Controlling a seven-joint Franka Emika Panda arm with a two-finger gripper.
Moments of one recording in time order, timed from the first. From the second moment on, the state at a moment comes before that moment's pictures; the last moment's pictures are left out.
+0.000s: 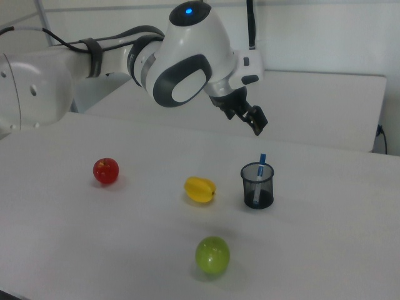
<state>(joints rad) -0.18 0.32 -0.19 -1.49 0.28 2.27 -0.18</state>
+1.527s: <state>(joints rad) -0.12 0.58 -0.18 -1.48 0.27 2.74 -0.16</state>
